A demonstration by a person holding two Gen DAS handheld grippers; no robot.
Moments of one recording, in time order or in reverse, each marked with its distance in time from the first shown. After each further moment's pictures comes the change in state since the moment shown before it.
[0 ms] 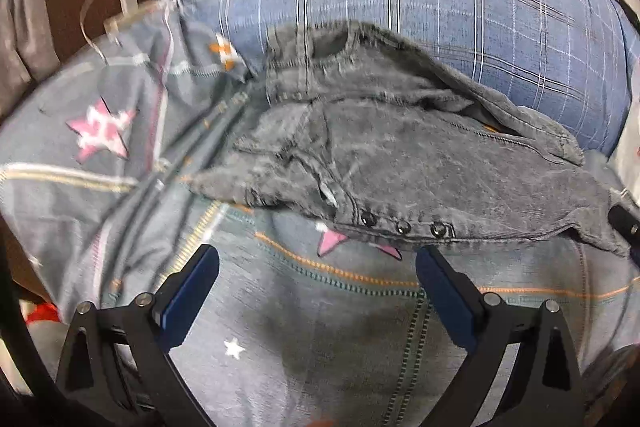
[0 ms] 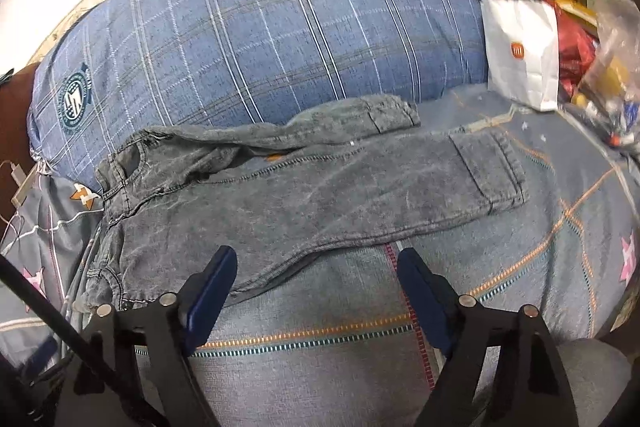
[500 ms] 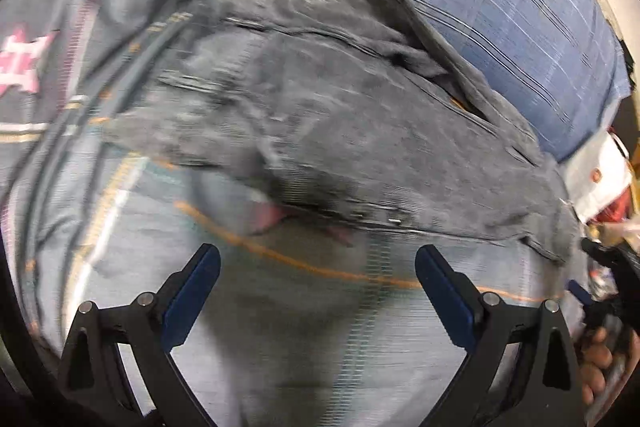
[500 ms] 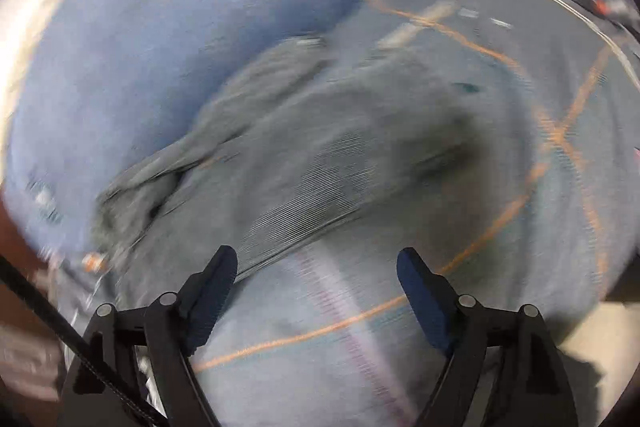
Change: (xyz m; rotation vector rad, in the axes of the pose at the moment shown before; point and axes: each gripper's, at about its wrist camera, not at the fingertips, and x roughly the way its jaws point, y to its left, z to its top) left arm 0.050 -0.007 0.022 -0.097 0.286 -0.293; right arm 0.047 -0.136 0.048 0.422 0.316 0.023
